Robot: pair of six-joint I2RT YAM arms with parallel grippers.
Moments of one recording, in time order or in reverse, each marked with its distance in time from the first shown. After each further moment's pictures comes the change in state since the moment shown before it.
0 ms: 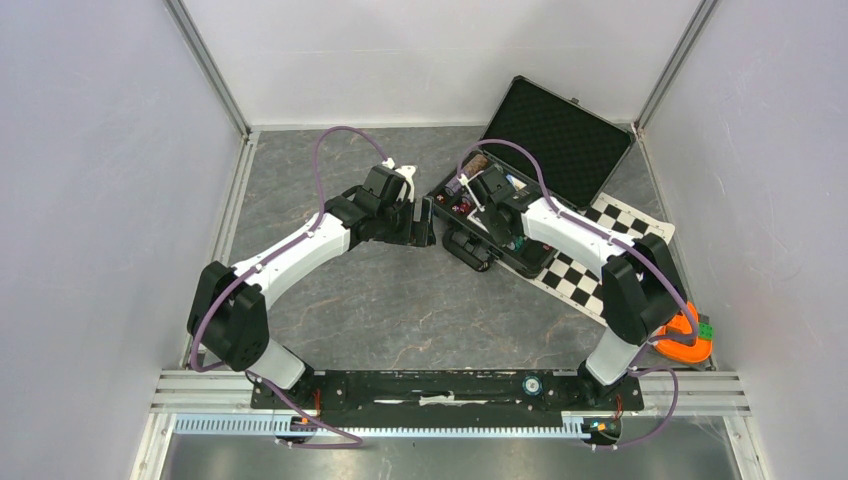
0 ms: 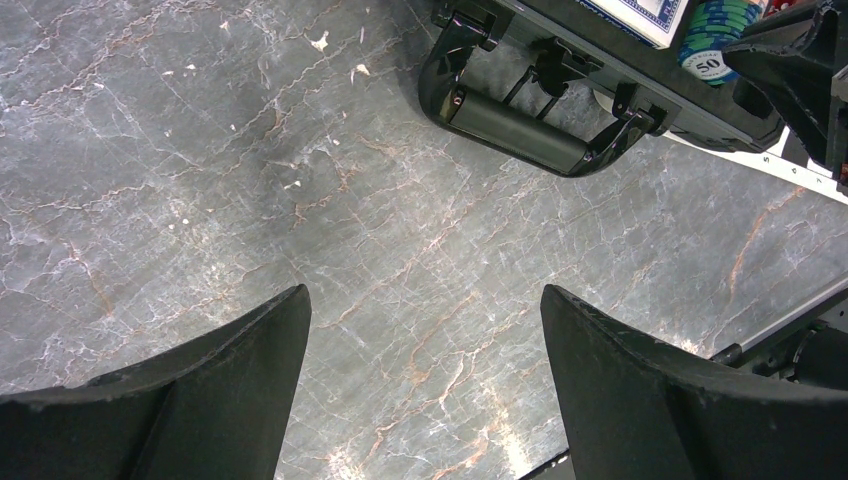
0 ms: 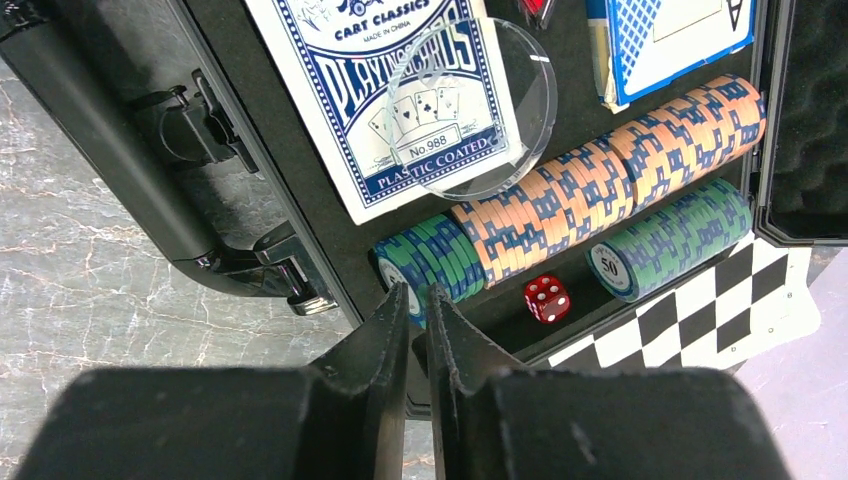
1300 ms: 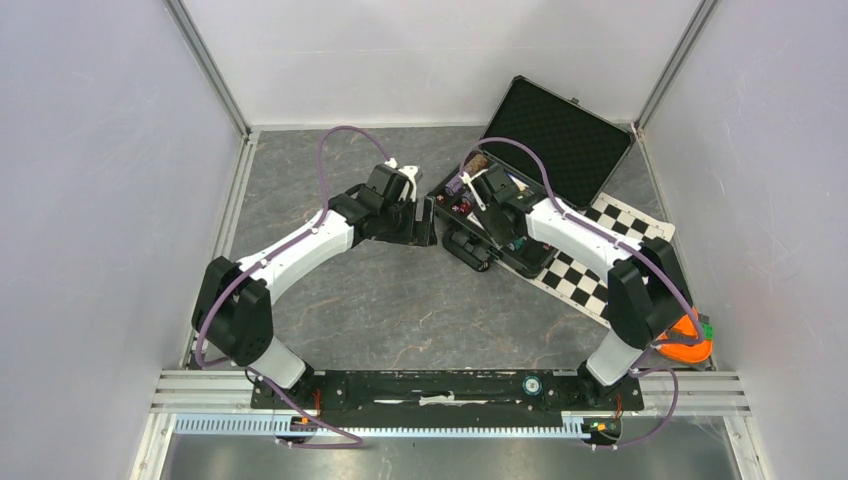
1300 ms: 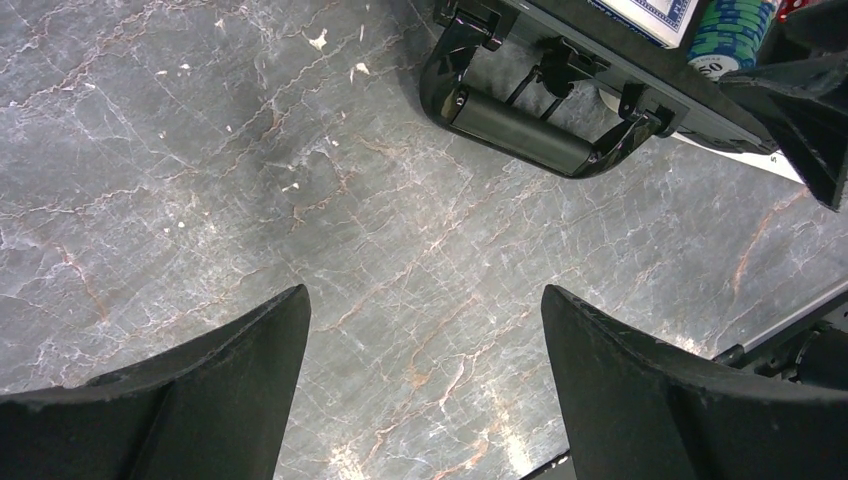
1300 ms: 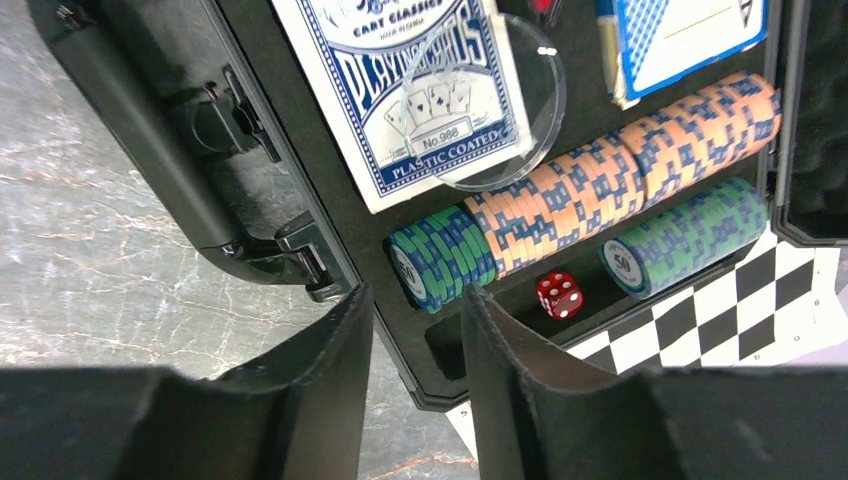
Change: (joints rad) left arm 0.000 0.030 0.018 -0.010 0.005 0.001; right arm -0.008 -0.029 -0.021 0.005 -0.035 0.017
